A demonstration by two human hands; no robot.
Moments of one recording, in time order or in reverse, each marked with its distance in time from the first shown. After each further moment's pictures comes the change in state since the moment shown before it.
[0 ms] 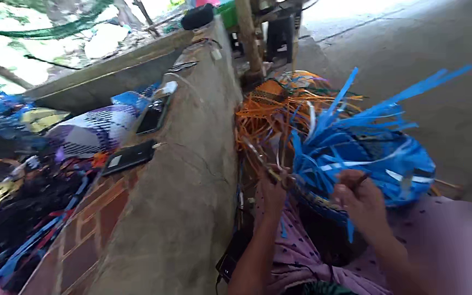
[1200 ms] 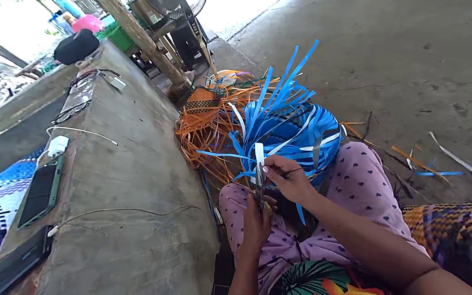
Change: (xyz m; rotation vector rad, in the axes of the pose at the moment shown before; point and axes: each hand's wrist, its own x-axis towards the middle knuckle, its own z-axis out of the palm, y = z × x) left_hand -0.059 -0.014 -0.014 0.446 -0.672 0.023; right_hand 0.015 0.001 0.009 0.127 0.073 0.053
